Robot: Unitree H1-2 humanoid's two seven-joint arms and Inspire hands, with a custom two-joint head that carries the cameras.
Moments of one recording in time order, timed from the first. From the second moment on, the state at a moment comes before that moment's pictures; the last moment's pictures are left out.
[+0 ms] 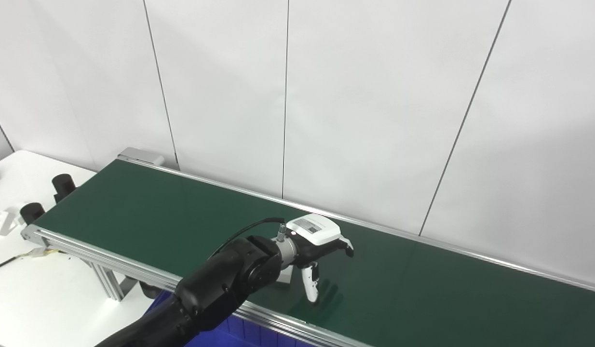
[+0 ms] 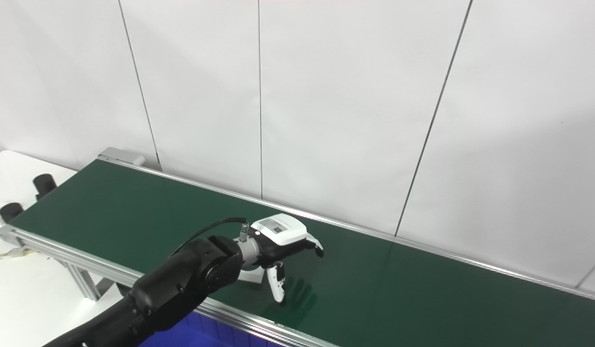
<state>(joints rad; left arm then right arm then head) -0.53 0.42 -0.43 0.13 0.93 0.04 -0.48 0.15 -0.08 0.22 0.06 -0.23 -0.22 0.09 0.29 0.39</state>
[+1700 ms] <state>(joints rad) -0.52 0.37 -0.49 0.33 1.17 0.26 -0.34 0.17 -0.07 0.23 0.03 -0.25 -0.22 0.09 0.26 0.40</state>
